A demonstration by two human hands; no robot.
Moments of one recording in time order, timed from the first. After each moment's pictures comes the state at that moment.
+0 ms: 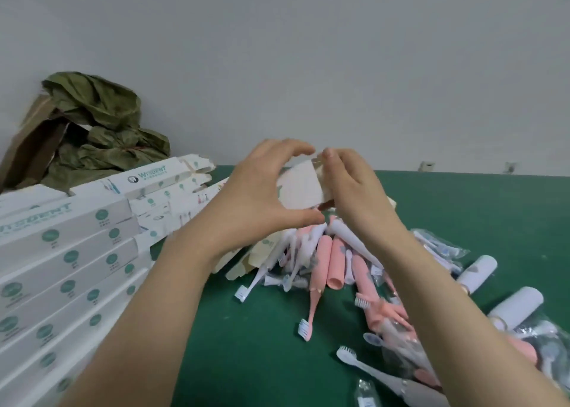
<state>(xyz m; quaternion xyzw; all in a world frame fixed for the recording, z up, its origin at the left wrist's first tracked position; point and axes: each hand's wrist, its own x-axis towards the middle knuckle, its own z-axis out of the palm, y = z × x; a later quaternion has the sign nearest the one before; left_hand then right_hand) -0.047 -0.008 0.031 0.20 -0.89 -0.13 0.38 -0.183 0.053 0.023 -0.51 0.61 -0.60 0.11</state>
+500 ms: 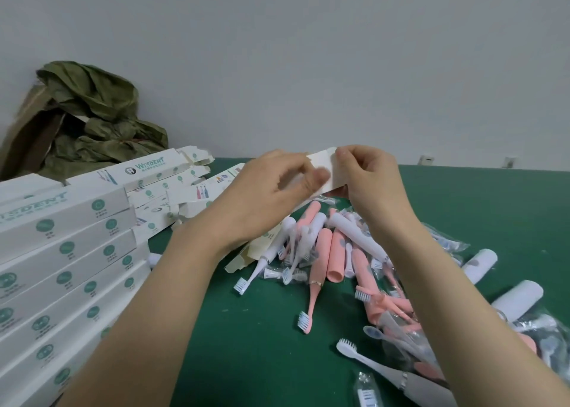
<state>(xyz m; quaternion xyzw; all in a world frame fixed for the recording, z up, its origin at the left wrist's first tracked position) -0.053 -0.009 0.016 0.19 -0.90 -0.19 0.35 -0.195 0.054 0.015 -0.46 0.61 -0.63 0.14</state>
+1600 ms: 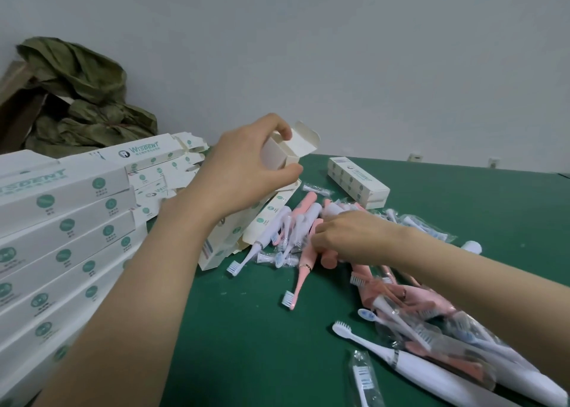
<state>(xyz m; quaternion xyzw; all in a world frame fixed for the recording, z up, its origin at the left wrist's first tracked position) -0.038 -0.023 0.018 0.30 -0.86 -0.13 0.40 -0.233 0.042 -0.044 -0.82 0.53 0.18 -0.14</state>
